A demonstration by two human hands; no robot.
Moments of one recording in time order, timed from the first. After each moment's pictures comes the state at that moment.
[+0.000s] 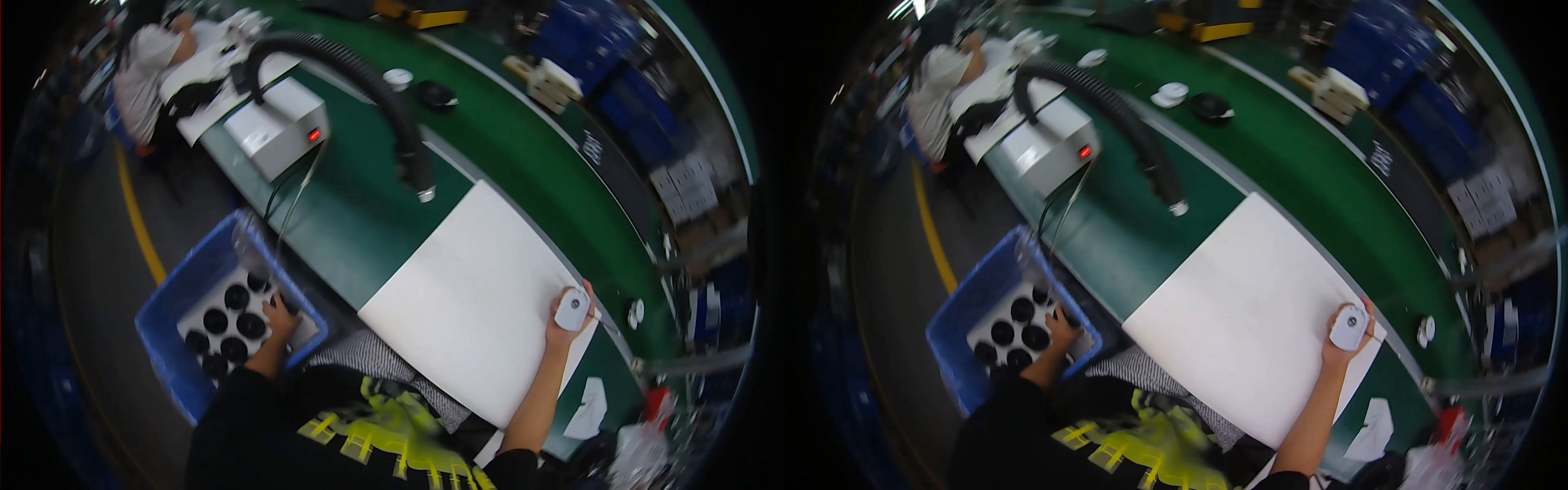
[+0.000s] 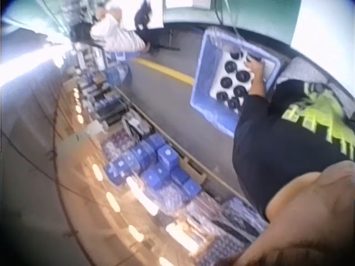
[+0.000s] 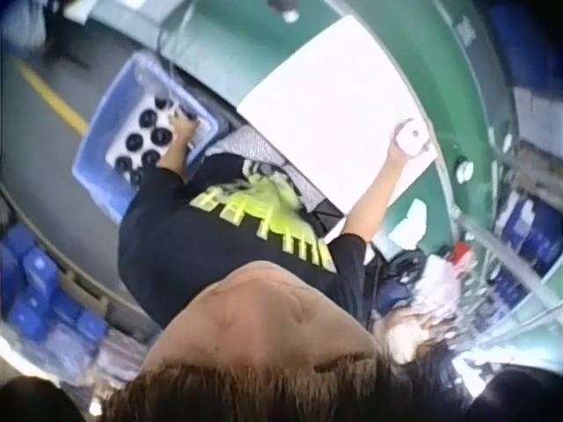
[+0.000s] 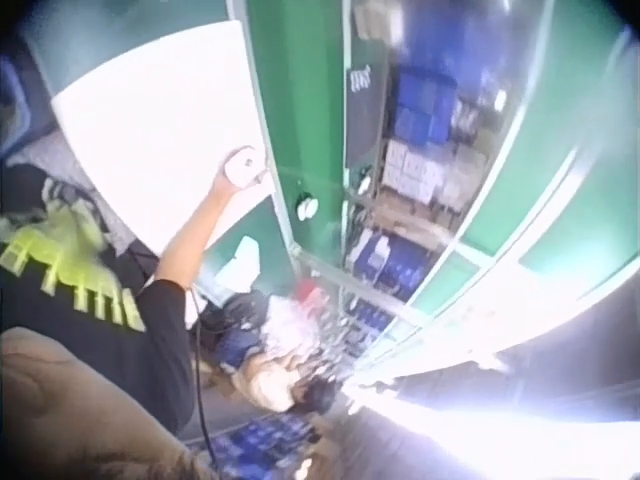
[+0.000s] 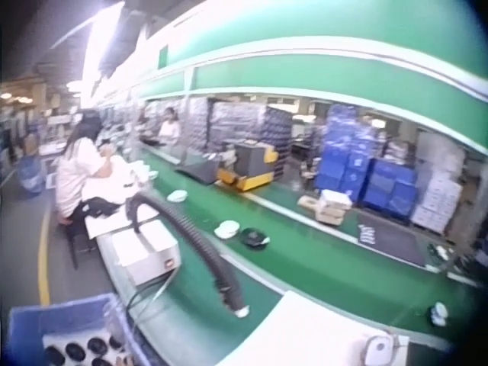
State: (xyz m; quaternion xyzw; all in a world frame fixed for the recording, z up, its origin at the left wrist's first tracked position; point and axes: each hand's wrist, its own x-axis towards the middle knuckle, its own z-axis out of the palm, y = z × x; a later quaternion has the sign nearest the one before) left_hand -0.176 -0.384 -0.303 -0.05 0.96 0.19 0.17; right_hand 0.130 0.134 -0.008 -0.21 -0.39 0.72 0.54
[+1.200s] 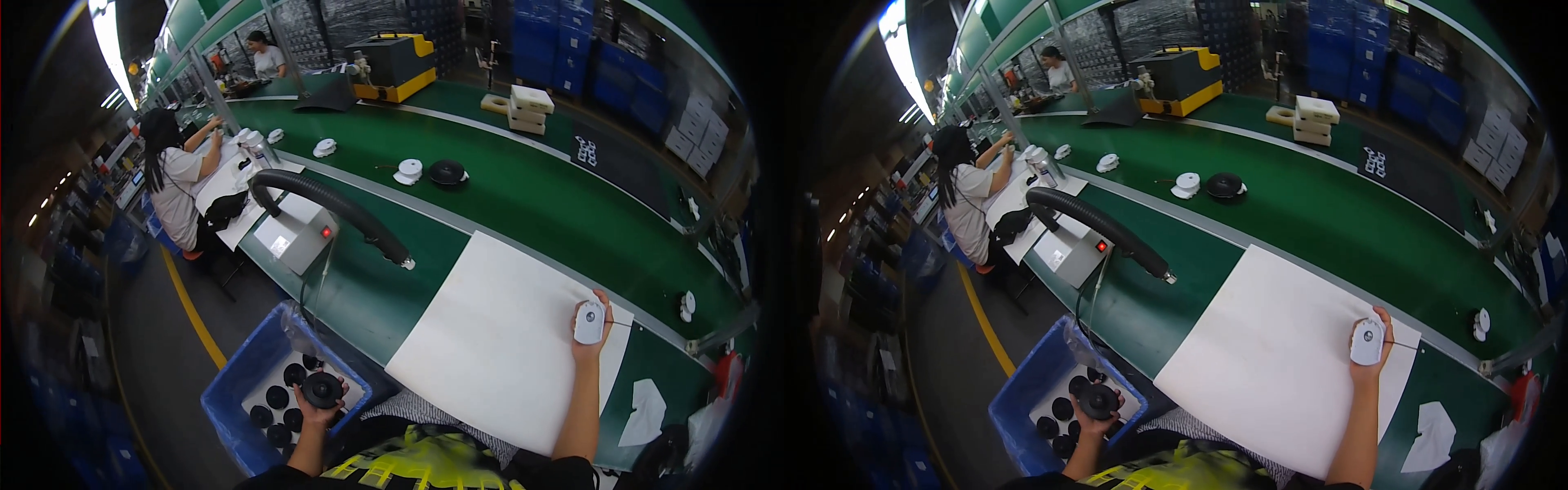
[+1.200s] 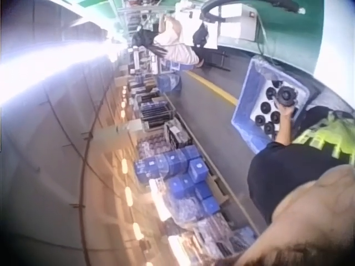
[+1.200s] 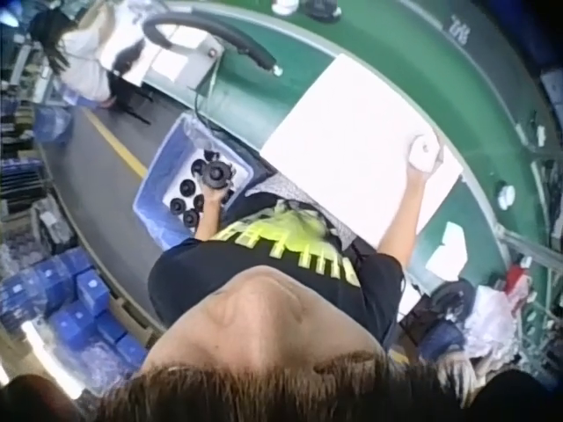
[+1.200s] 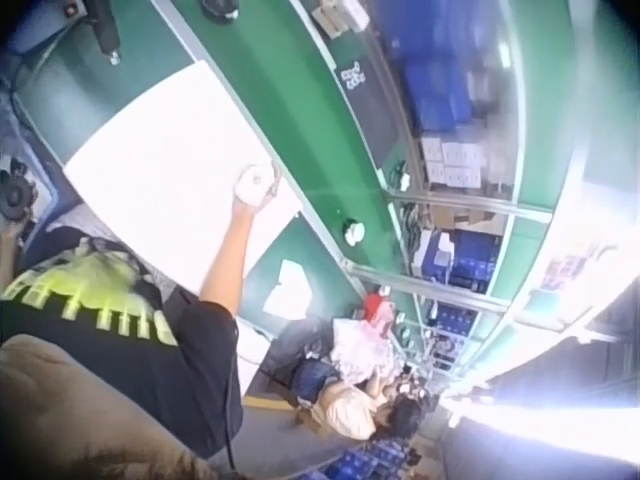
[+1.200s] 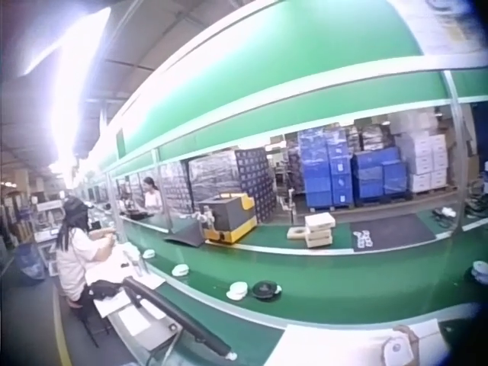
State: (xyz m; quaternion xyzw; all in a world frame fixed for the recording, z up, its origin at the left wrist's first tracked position) left_hand -0.124 -0.416 -0.144 -0.08 0.12 0.89 0.42; right_hand 0.129 0.139 -0.013 -0.25 -0.42 0.71 0.50
